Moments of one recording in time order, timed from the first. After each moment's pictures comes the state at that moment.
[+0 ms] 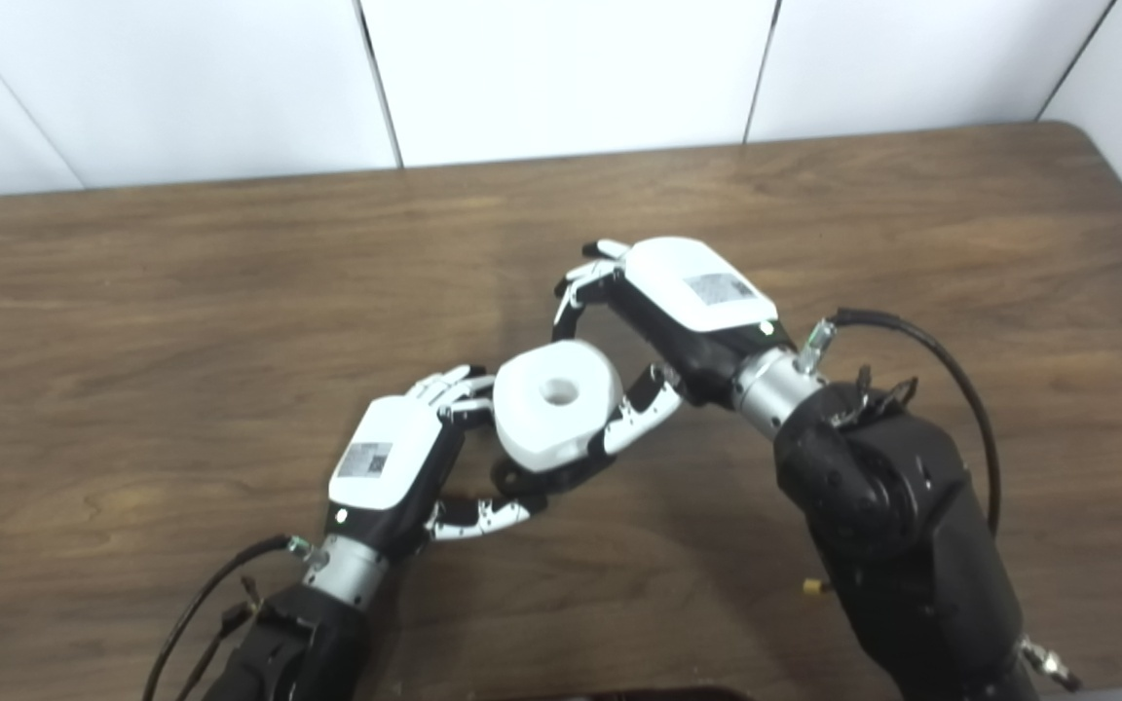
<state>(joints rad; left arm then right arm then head) 0.05 0.14 -0.51 -0.19 0.98 0.06 0.03 -0.21 -0.30 0.22 -0.66 -0.89 0.32 0.74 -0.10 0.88</state>
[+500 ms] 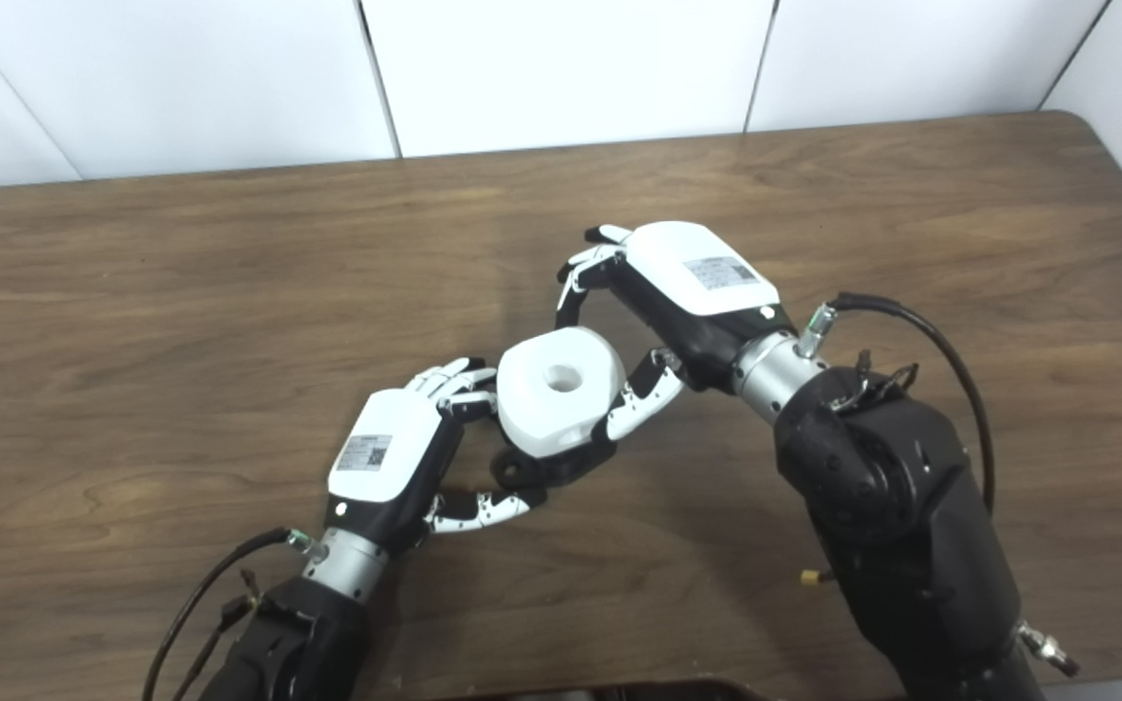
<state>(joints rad) 0.05 0.14 -0.51 -0.19 0.98 0.06 0.02 -0.22 -0.30 0.21 -0.65 -0.90 0.31 0.75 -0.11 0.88</state>
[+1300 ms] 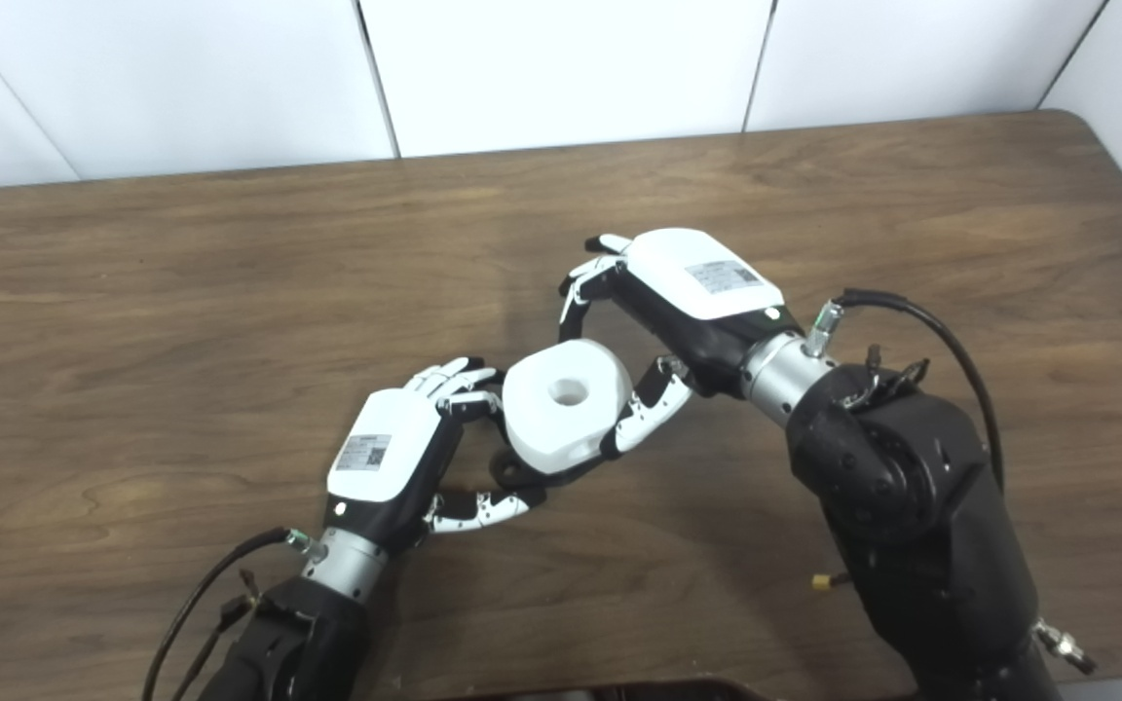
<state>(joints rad) 0.04 0.14 -0.51 -0.19 0.98 0.07 0.02 -0.23 -0.32 0.20 -0.68 -0.87 0.32 0.82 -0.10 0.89</state>
